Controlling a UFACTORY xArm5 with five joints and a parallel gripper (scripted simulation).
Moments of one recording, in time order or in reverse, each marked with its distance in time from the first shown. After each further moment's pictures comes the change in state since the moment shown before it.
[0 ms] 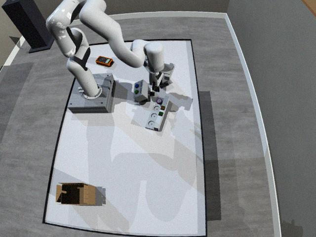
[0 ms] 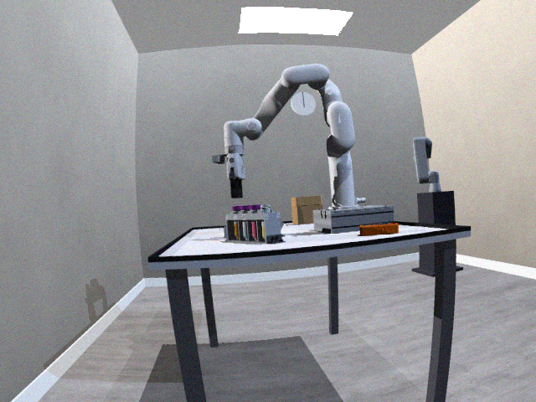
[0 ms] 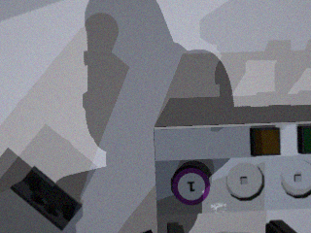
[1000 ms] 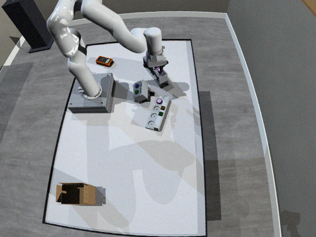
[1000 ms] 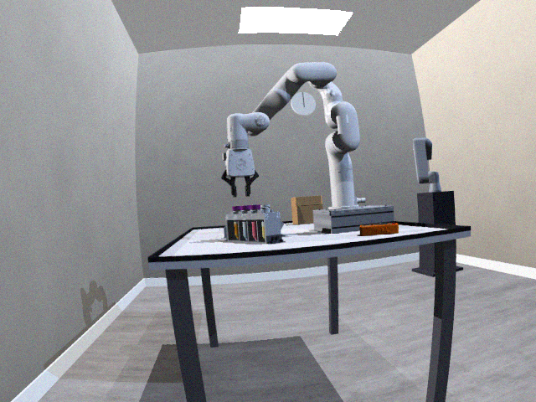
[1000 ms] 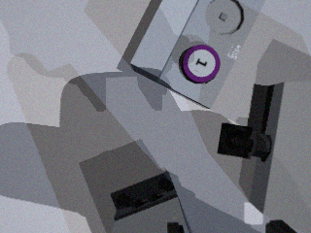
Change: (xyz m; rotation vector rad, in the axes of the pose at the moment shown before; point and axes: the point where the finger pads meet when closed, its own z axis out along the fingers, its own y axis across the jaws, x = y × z) arm -0.044 -0.103 -0.002 0.002 0.000 1.066
